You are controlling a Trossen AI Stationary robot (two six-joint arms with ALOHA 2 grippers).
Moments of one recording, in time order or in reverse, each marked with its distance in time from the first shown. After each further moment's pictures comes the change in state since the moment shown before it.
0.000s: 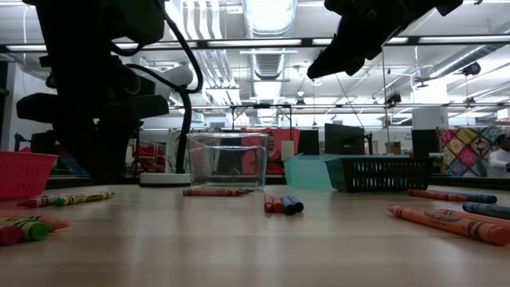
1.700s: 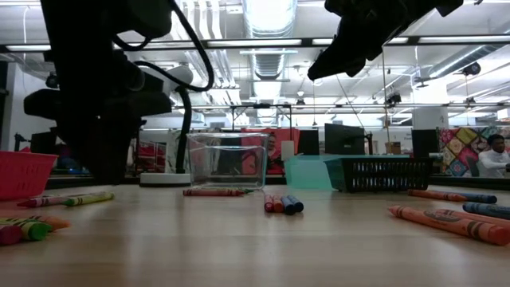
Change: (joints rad) left arm -0.017 0.050 0.067 -0.023 0.029 0.069; right arm 0.000 0.000 -0.003 0.000 0.000 0.019
